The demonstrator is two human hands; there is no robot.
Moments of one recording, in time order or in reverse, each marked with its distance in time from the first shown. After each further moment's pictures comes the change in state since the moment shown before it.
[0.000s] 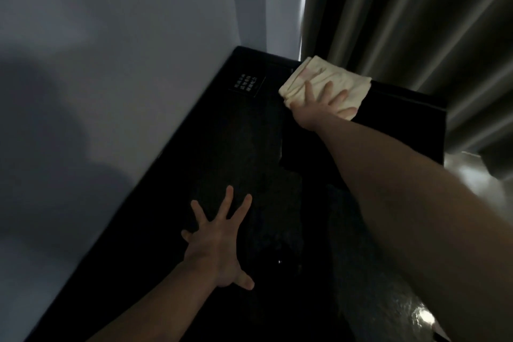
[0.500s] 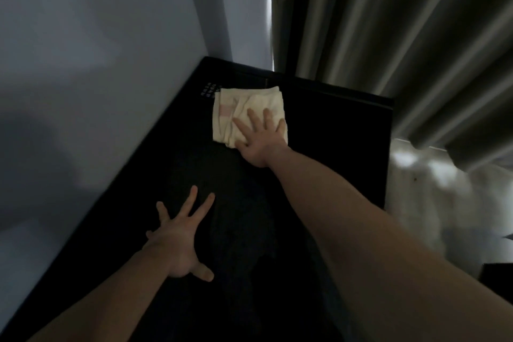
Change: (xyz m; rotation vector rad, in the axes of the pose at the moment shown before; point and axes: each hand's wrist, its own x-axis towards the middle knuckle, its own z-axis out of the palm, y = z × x) left_hand -0.010 0.010 -0.001 0.039 0.047 -0.037; right_hand -0.059 0.025 0.032 -0.256 -0.004 -0.537
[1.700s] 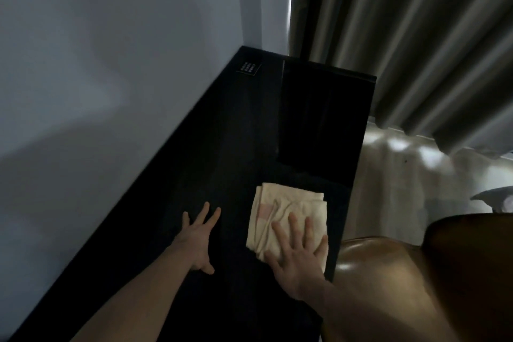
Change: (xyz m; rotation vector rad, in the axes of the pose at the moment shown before) left_hand -0.185 -0.090 0.200 0.016 0.024 -0.047; right_hand -0.471 -0.124 0.188 0.178 -0.176 0.128
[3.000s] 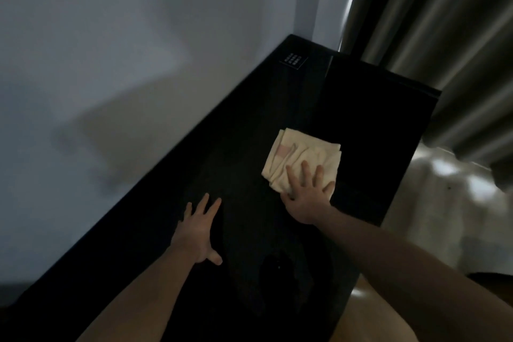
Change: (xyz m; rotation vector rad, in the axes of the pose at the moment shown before) left_hand -0.001 -0.017 -0.003 -0.220 0.097 -0.148; right_hand 0.150 -0.020 -0.111 -0.107 -0.073 -0.076
